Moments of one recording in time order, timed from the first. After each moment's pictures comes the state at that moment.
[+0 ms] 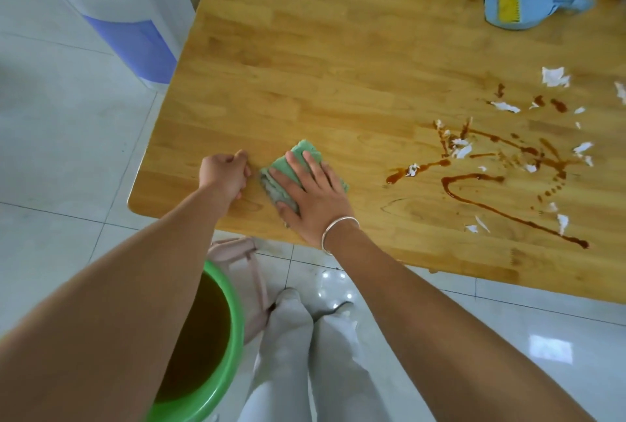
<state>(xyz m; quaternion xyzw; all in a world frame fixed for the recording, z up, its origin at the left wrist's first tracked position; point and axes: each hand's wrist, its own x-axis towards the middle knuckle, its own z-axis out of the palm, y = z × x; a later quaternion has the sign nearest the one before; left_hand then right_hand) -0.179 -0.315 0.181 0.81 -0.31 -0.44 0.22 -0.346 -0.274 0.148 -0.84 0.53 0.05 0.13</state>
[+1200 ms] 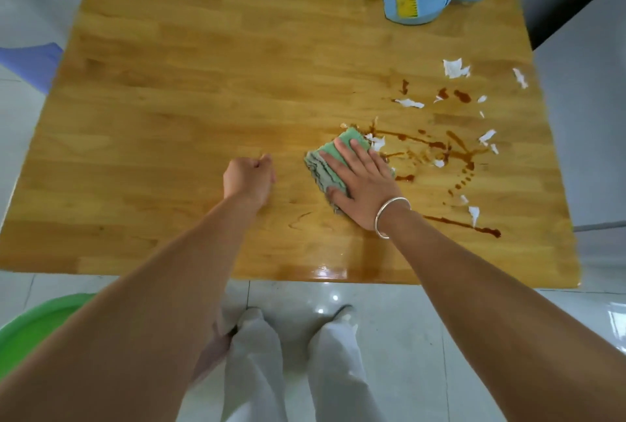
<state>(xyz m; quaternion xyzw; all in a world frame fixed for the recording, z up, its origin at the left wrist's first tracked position) -0.366 -0.346 0.176 0.77 -0.41 -0.45 0.19 -0.569 -0.314 0.161 -0.78 0.61 0.09 0.15</state>
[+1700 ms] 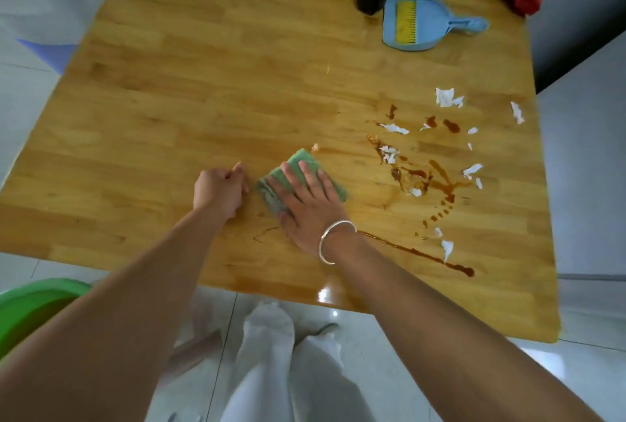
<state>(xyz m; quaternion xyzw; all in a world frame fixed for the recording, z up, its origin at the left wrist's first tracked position) -0.378 -0.344 0.180 0.82 -0.38 -0.39 0.19 -0.546 -0.312 0.155 -0.84 0.52 0.07 0.14</state>
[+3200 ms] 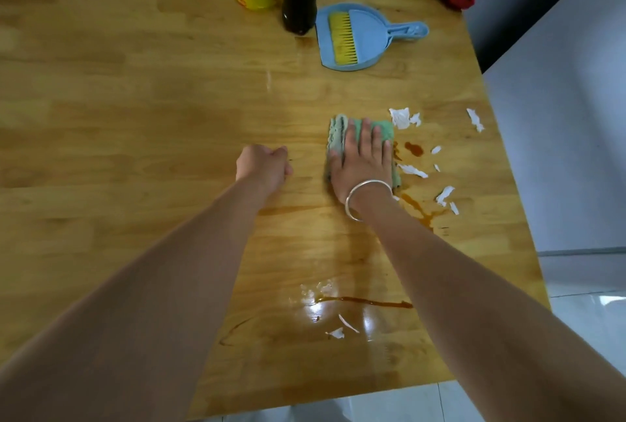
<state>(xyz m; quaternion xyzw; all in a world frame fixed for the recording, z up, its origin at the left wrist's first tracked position) -0.502 -0.492 0.174 0.72 -0.46 -0.50 0.15 -0.652 -0.448 0.155 -0.57 0.81 0.03 0.16</state>
